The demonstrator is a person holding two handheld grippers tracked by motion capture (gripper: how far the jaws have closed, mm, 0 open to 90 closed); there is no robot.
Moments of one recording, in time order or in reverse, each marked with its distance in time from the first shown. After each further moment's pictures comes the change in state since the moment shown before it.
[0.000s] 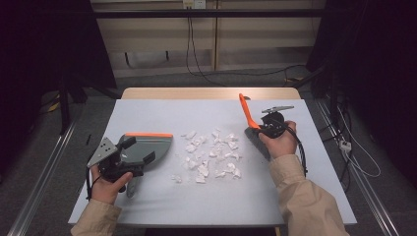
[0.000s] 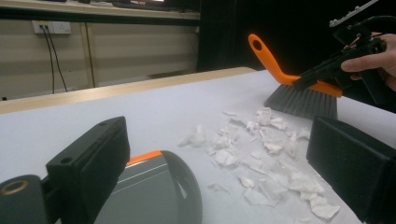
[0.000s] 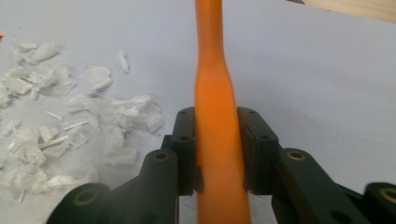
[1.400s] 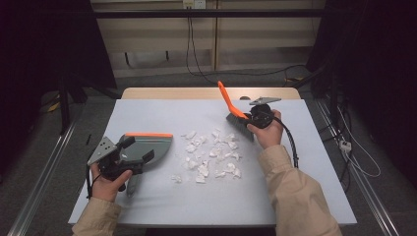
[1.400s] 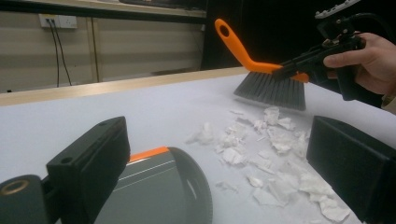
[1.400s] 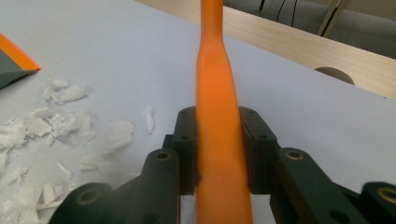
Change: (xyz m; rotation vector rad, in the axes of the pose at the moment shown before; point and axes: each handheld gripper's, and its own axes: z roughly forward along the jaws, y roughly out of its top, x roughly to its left) left arm 0.008 -0.003 0.003 0.009 0.023 -0.022; right arm 0.007 0.030 0.042 -0.147 0.127 -0.148
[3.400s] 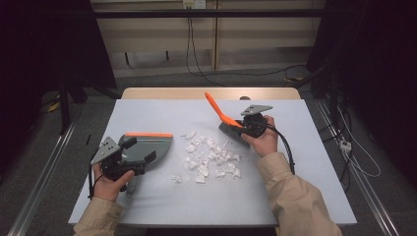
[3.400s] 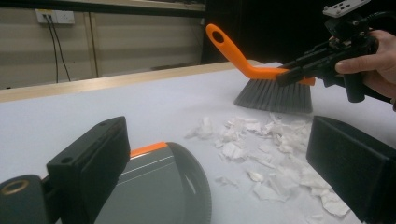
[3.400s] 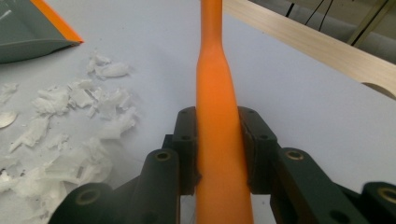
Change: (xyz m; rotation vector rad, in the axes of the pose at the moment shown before) left arm -0.002 -0.002 0.004 0.019 -0.002 0.011; right arm 0.027 -0.012 -0.001 -0.003 0.076 -0.129
